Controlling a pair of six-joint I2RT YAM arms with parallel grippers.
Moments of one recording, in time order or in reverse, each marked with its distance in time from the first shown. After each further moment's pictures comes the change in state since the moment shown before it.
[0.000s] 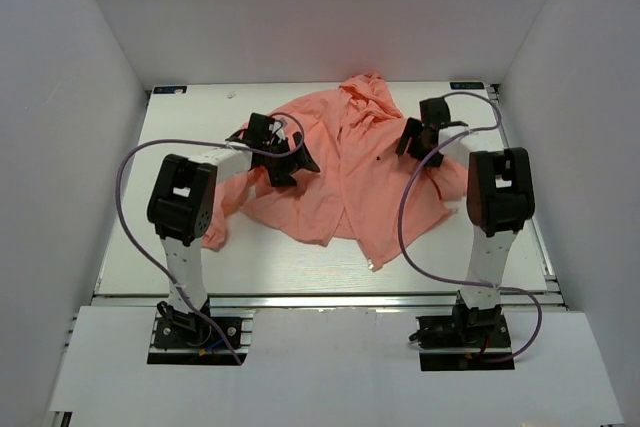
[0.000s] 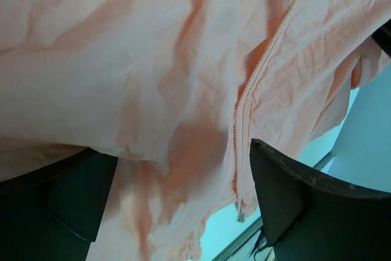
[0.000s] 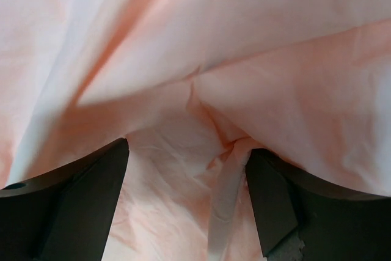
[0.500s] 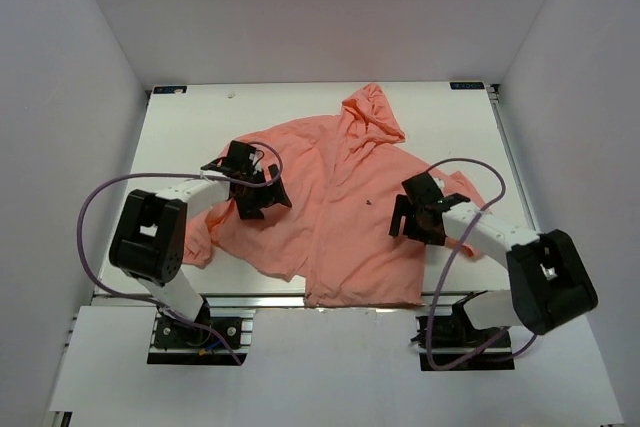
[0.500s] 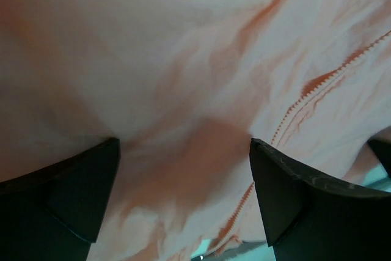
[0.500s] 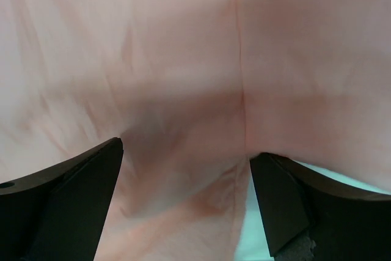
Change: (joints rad) left arm 0.016 -0.360 -0.343 -0.153 -0.231 0.066; right arm 0.306 -0.676 -0.732 -0.136 0.097 0.136
